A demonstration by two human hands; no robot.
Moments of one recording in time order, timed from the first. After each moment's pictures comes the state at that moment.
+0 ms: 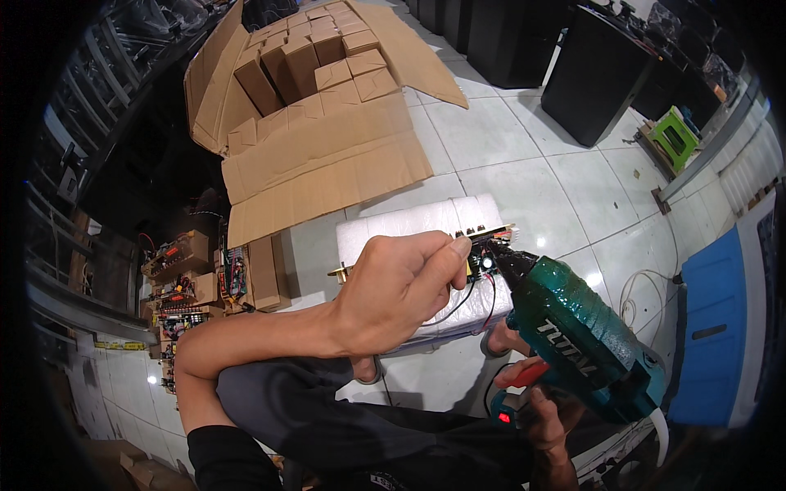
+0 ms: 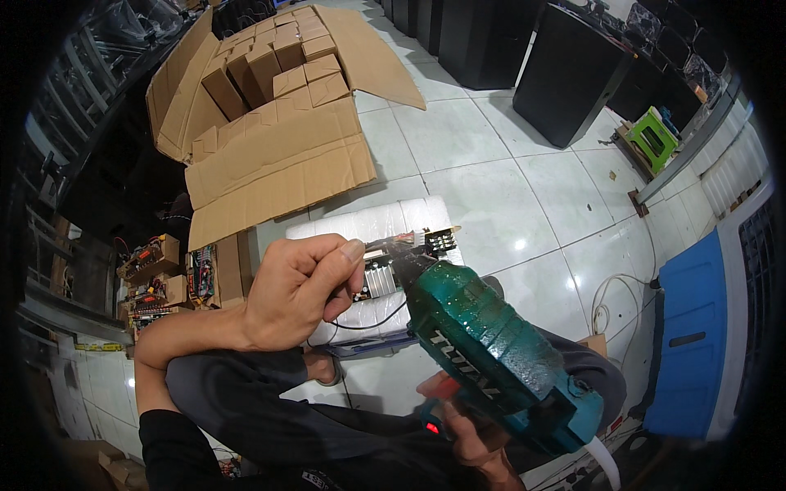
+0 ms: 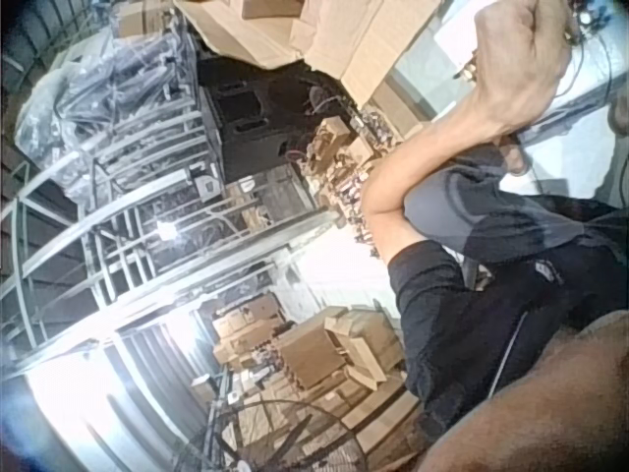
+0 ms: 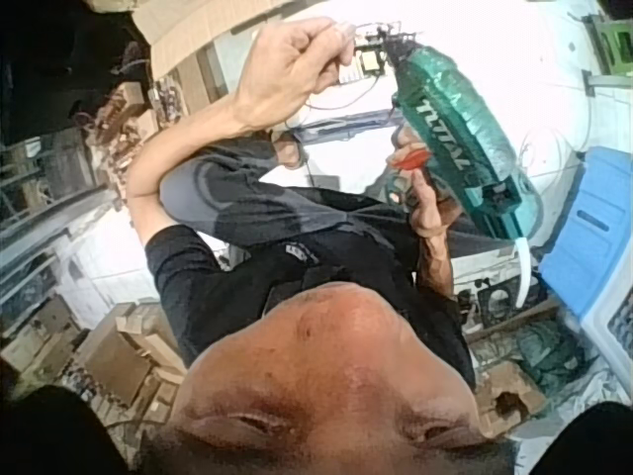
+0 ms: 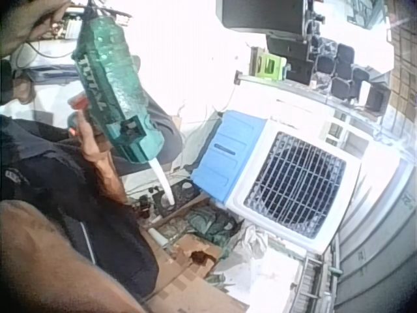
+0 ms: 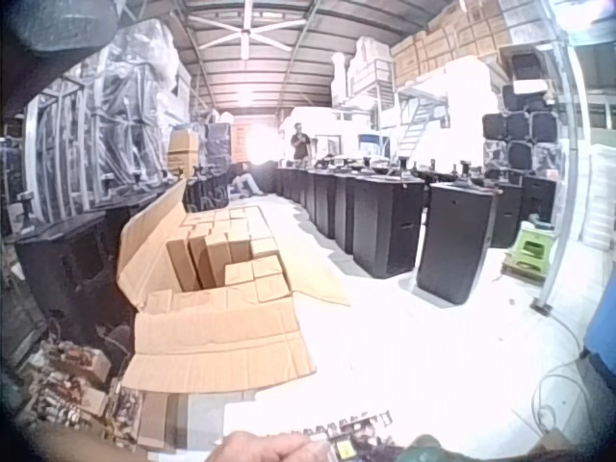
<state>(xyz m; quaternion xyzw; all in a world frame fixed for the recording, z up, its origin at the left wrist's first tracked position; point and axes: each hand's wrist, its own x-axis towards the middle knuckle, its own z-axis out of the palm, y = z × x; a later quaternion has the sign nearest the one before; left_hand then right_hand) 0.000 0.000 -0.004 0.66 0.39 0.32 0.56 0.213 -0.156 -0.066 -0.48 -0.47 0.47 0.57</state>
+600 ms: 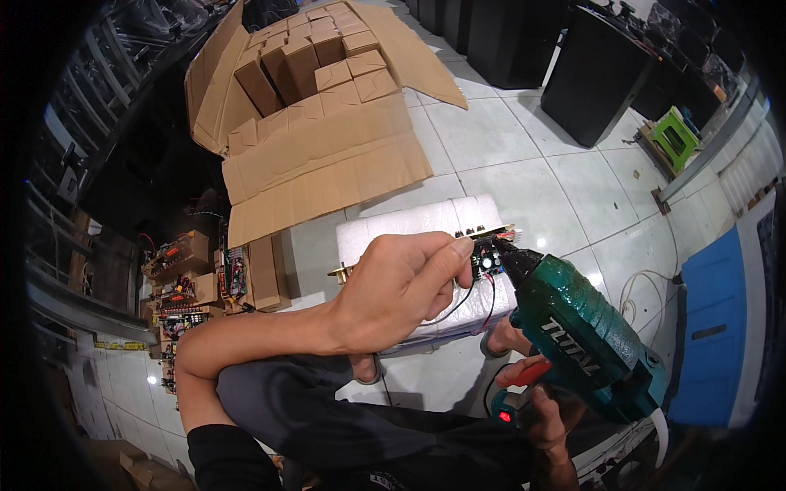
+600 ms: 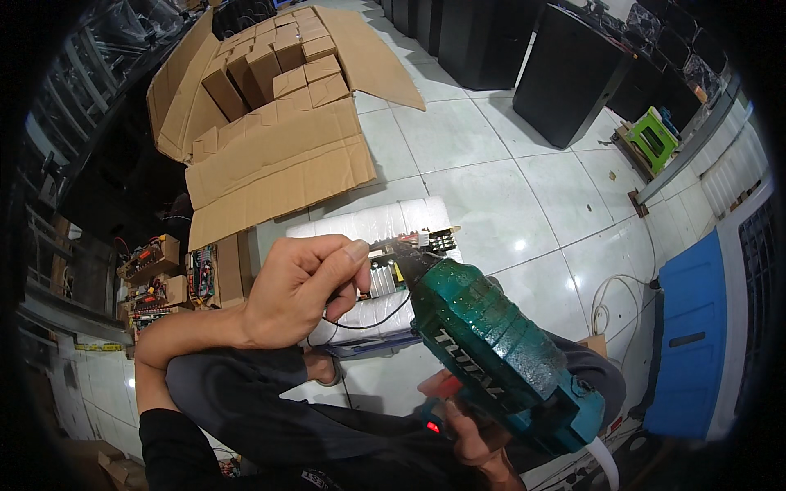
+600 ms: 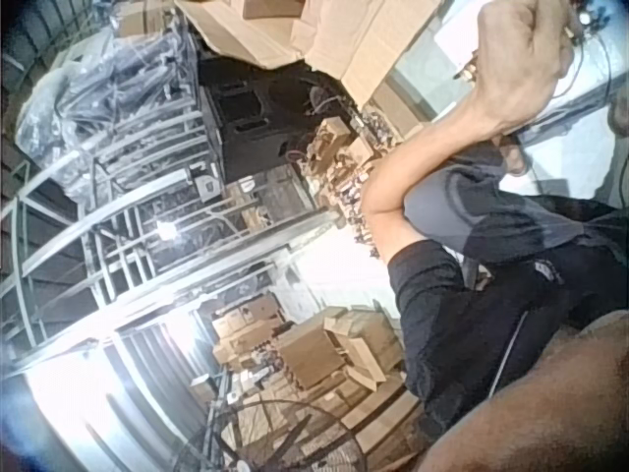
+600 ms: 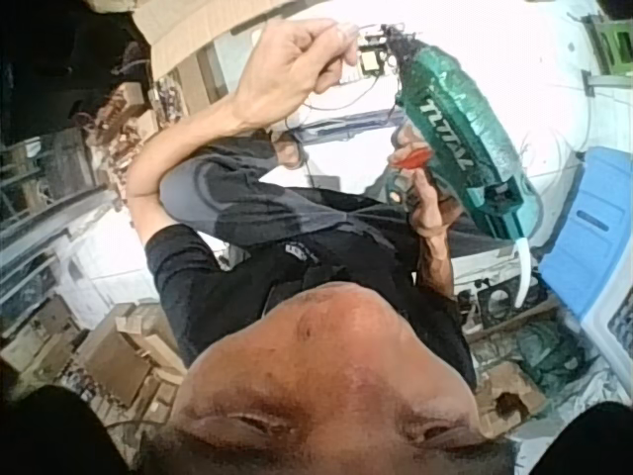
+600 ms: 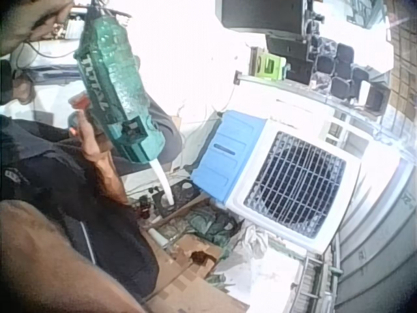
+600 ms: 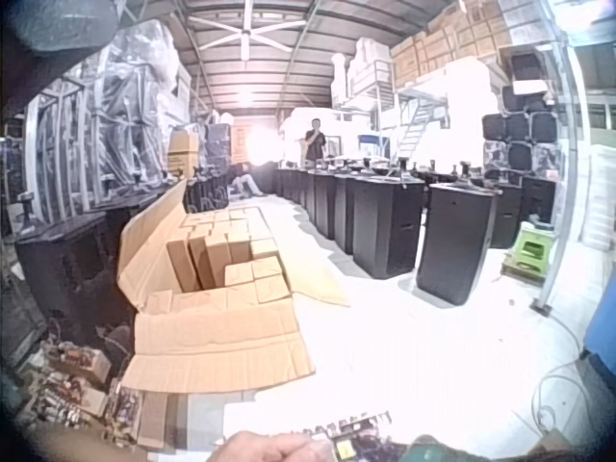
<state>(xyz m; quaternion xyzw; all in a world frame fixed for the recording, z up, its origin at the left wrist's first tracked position) 0.000 0.002 -0.003 0.66 0.38 0.30 0.57 0.207 -0.153 -0.056 -0.49 -0.43 0.47 0.59</state>
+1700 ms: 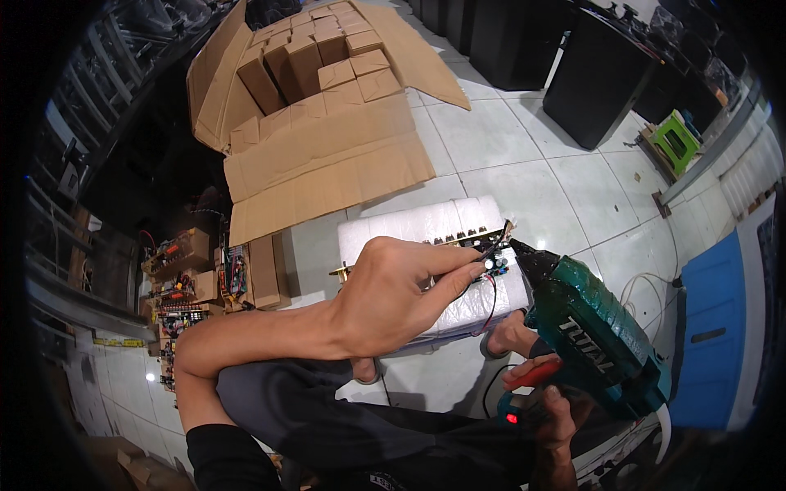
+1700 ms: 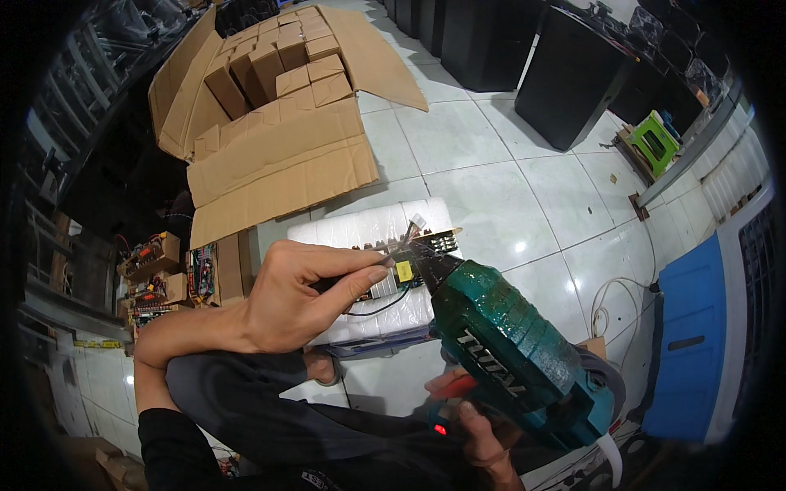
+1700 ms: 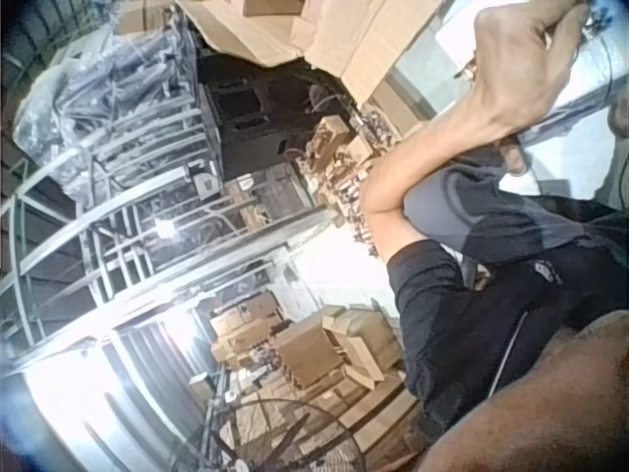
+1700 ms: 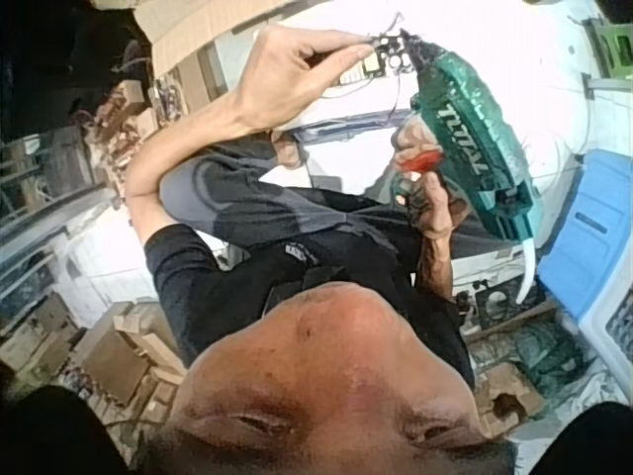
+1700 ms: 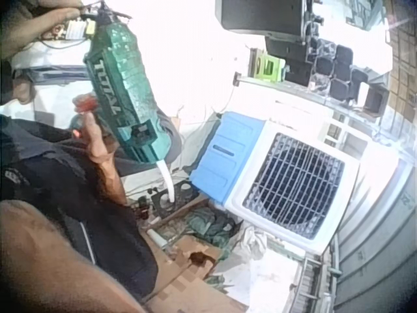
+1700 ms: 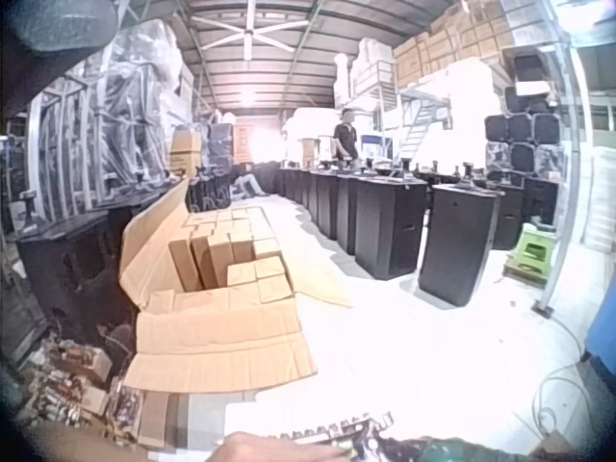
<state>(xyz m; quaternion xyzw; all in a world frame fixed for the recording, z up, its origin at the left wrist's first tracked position) 0.001 0.002 -0.007 0.80 0.33 0.38 0.33 0.214 -0.154 -0.060 -0.53 -0.43 0.45 0.57</state>
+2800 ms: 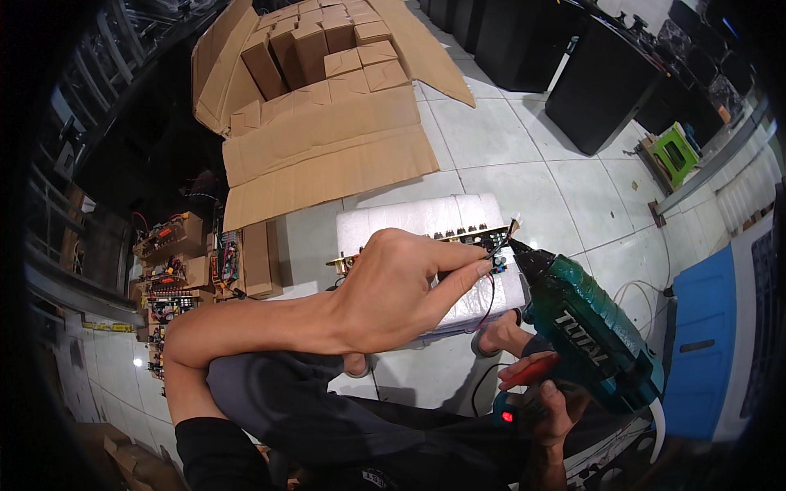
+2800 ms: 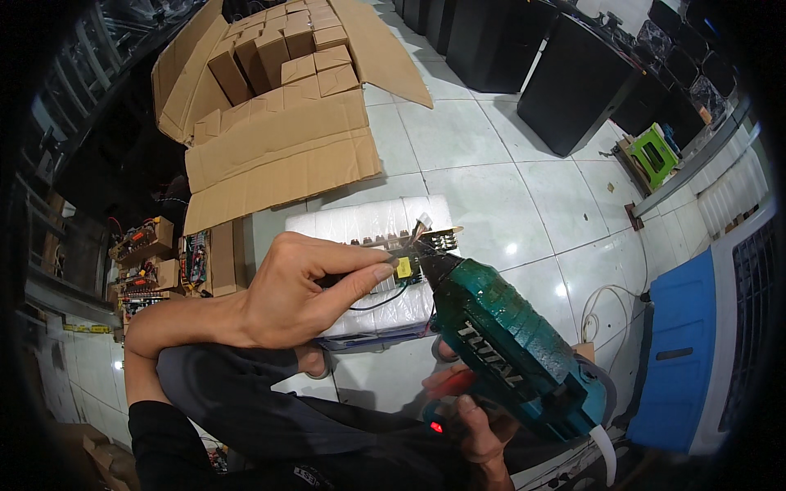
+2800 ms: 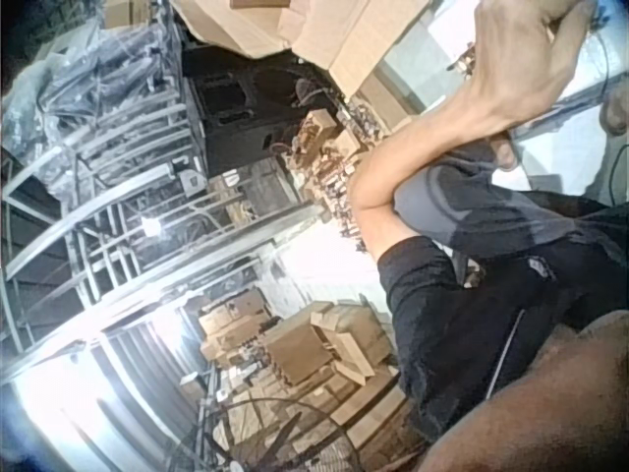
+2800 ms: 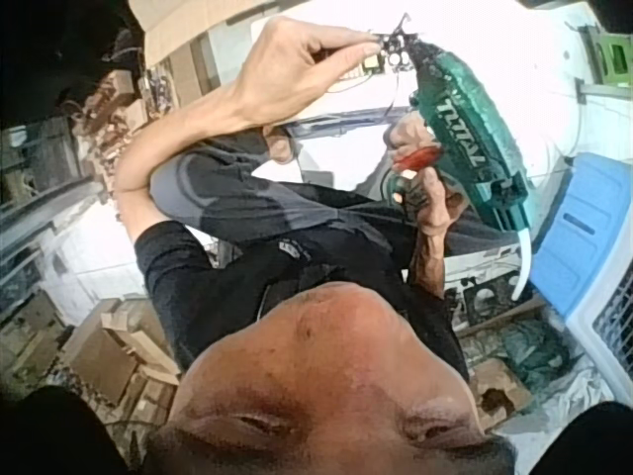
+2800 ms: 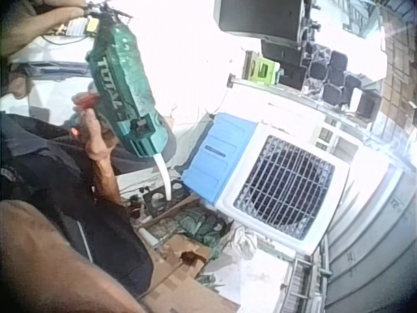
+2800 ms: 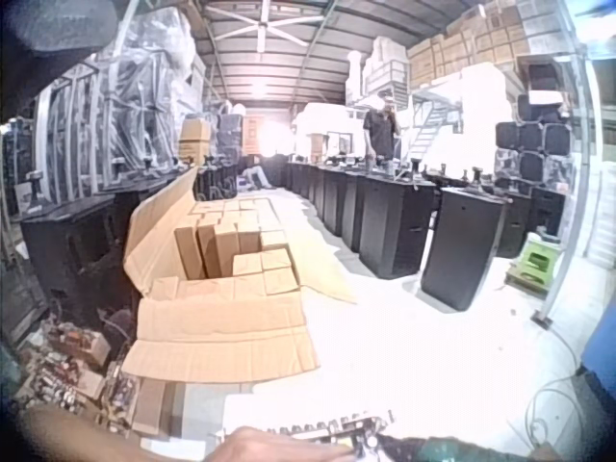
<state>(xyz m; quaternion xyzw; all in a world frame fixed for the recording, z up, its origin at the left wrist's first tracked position) -0.001 0.002 -0.012 0.79 0.33 0.39 0.35 0.219 -0.151 -0.064 -0.50 -0.41 0.49 0.58</state>
